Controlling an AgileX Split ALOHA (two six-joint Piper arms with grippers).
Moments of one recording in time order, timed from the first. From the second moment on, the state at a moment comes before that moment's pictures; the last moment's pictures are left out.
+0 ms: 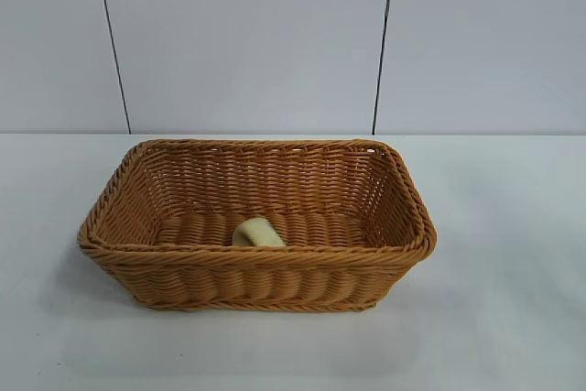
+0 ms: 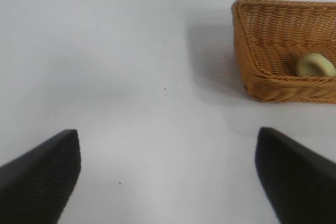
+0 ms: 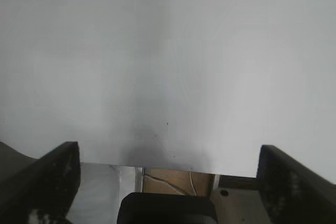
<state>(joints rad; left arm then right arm) -0.01 -0.01 -0.49 -0.06 1.07 0.00 0.02 0.97 -0.59 -0.02 1.02 0.03</state>
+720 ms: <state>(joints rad) -0.01 -0.01 -0.49 -0.06 1.07 0.00 0.02 0.25 -0.52 -0.01 1.00 0.02</state>
